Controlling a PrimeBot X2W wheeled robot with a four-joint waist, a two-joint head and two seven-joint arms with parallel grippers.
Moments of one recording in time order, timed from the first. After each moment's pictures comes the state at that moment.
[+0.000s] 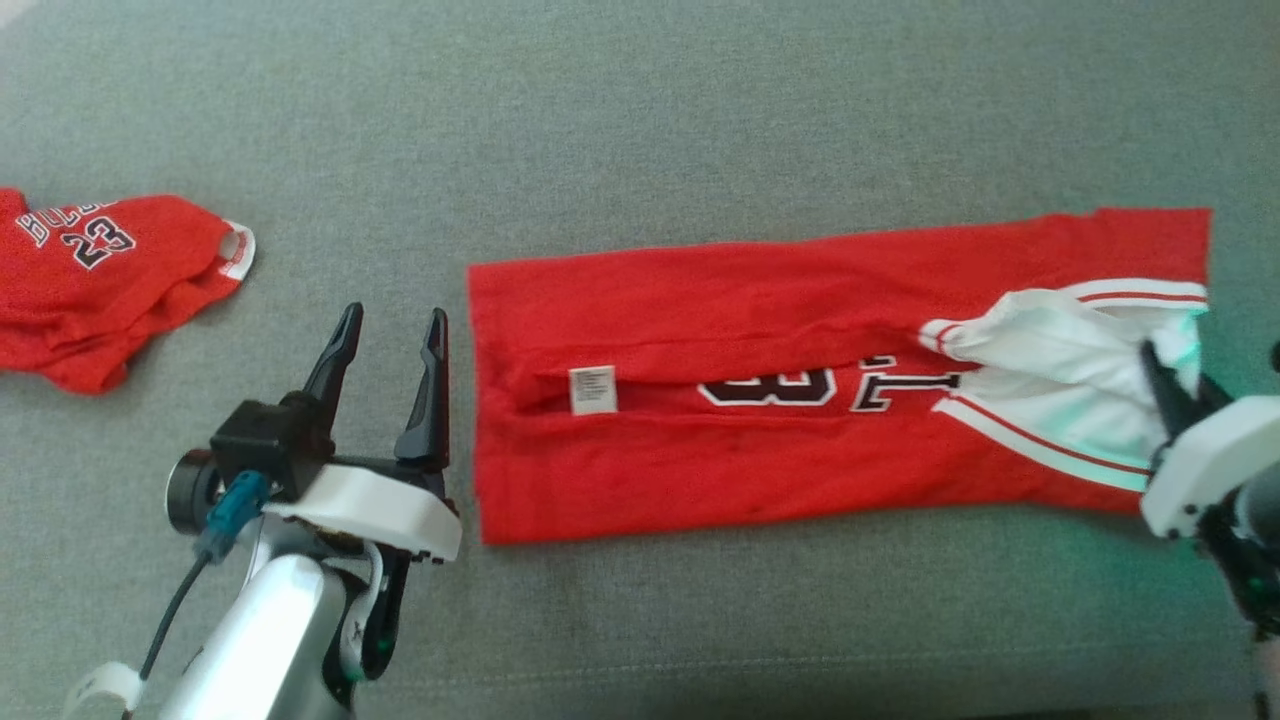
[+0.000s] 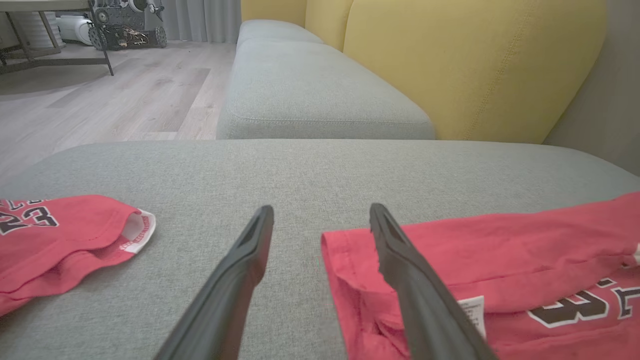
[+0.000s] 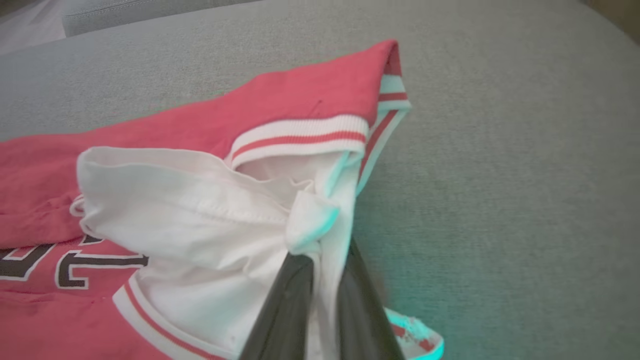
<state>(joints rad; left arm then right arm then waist) -0.23 0.27 -0.46 0.13 -0.42 0.21 -0.25 -0.16 -0.29 -0.09 0.16 0.35 0.13 0.42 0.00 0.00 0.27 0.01</state>
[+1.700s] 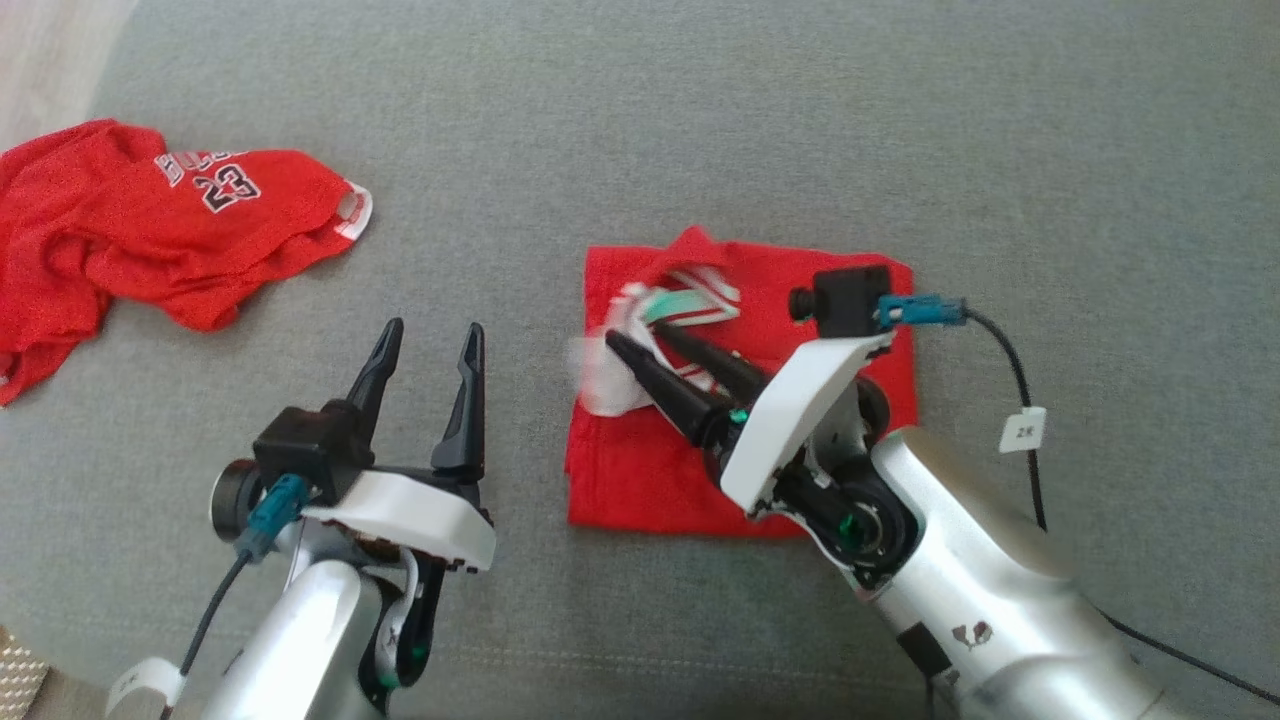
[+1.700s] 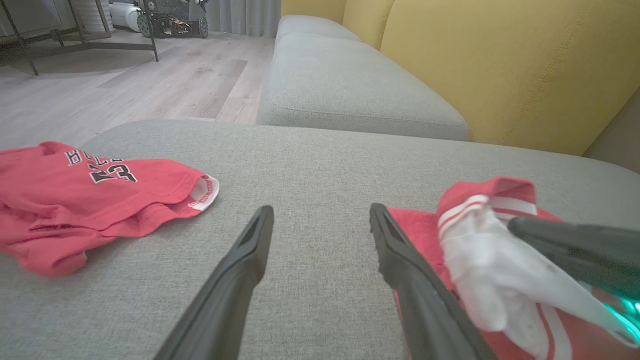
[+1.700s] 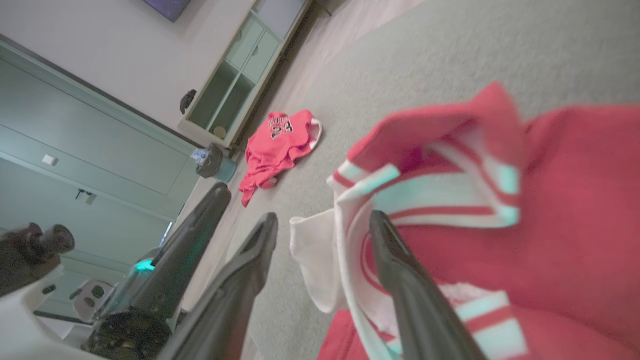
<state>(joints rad) -0.23 0.21 -0.48 0.17 -0.43 0.19 -0.25 -0.52 -0.07 0.68 0.39 0.98 0.13 0.30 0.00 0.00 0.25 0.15</state>
